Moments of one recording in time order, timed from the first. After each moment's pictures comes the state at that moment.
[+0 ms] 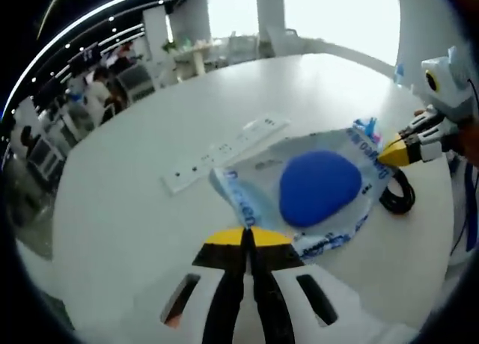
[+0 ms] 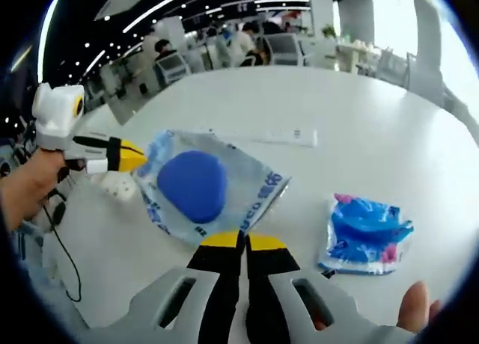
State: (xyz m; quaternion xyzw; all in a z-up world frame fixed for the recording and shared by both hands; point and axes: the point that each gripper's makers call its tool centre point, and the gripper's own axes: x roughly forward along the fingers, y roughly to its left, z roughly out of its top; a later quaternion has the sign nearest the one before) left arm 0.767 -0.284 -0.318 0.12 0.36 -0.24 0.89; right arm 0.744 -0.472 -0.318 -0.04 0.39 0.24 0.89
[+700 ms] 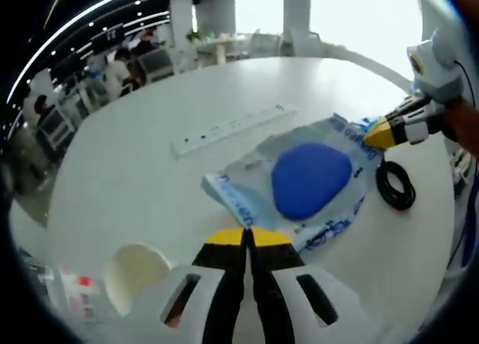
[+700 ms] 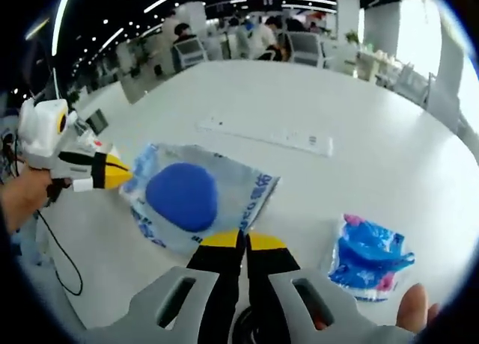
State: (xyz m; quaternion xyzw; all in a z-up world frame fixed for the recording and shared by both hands) left arm 0.732 -0.270 -0.348 0.09 0.38 -0.18 0.90; right arm 0.760 -0.458 -0.335 -0.09 0.40 0.28 0.87
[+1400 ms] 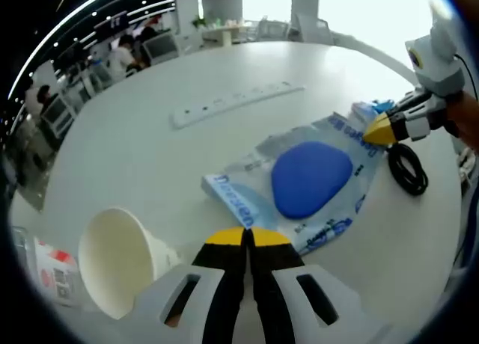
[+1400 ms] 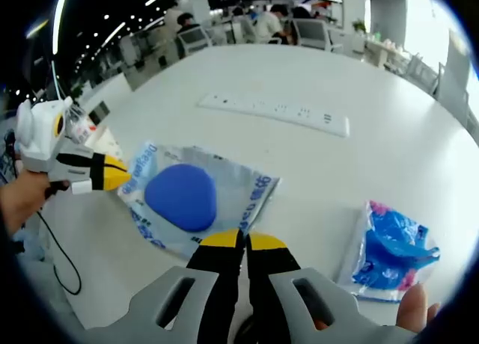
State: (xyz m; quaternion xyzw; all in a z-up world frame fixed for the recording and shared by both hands) left arm 0.723 -0.262 -0.381 0.09 0.41 -0.17 0.89; right arm 0.754 -0.450 -0.372 -0.09 0.43 0.30 0.85
